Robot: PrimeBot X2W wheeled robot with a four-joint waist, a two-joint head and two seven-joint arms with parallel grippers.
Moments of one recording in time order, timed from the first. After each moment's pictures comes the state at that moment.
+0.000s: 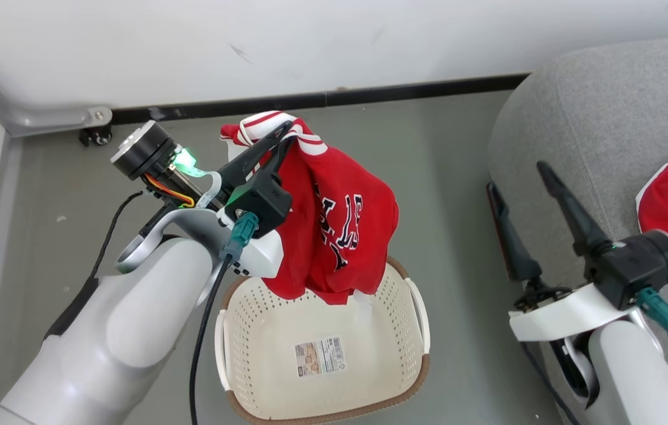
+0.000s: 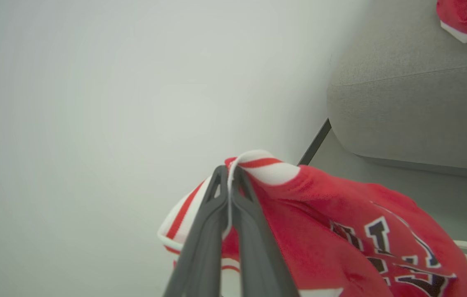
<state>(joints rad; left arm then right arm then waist) -0.83 0.28 -0.74 0.57 0.07 0.04 -0.21 -0.29 -0.13 0.13 0.23 0.06 0.12 -0.25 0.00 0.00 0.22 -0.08</state>
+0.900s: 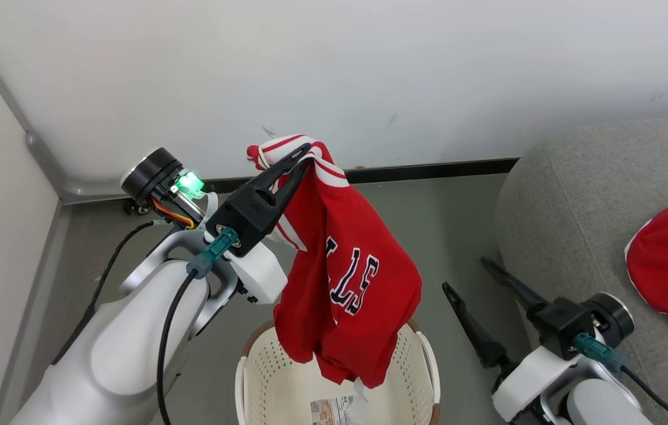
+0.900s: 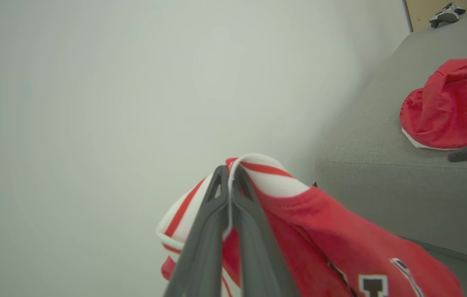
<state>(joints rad) -0.72 0.29 -0.67 0.40 -0.12 -0.06 -0.21 -0.20 -0.25 0.38 0.33 0.15 0.12 -0.15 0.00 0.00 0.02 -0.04</state>
